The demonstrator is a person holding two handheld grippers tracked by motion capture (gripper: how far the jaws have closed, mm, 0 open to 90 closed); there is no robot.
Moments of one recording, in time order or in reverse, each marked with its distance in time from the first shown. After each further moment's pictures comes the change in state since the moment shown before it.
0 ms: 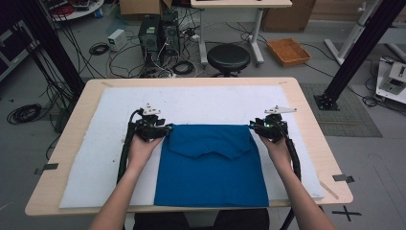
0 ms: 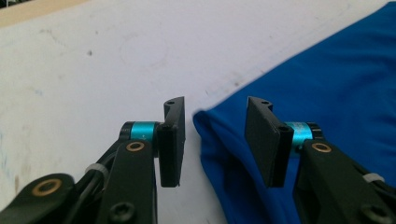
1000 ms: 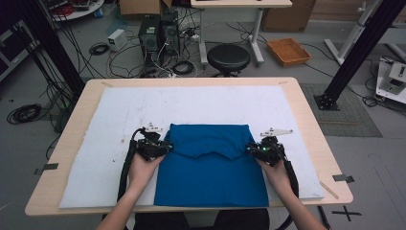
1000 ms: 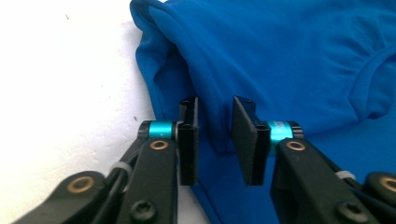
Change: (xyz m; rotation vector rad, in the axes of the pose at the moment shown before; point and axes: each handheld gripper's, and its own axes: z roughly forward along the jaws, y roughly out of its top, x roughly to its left) left arm -0.022 -0.035 0.005 0.112 -0.058 -0.062; right arm 0.033 -0.052 -0.009 0.119 0.130 0.008
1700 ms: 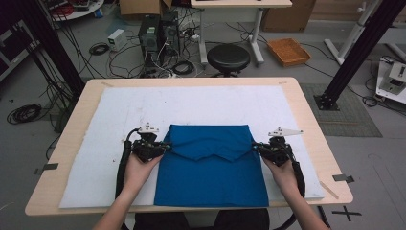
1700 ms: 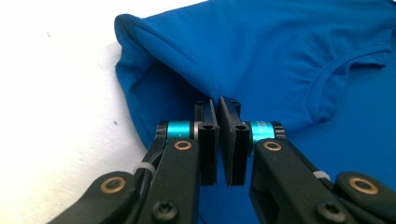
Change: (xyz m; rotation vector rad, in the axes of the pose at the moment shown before) left arm -0.003 0.000 -0.023 -0.056 -0.111 -0.009; right arm -0.007 -0.001 -0.024 -0.055 0.028 0.024
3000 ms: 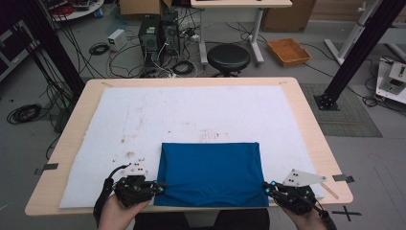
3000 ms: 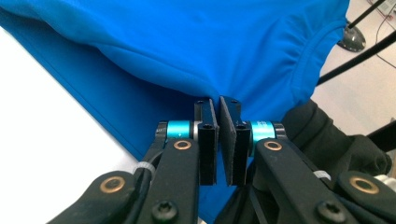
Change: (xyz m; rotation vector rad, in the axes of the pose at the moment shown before) left arm -0.066 -0.069 -0.072 0.104 -0.170 0.090; right arm 0.070 -0.069 -0.096 0.058 0.049 -0.218
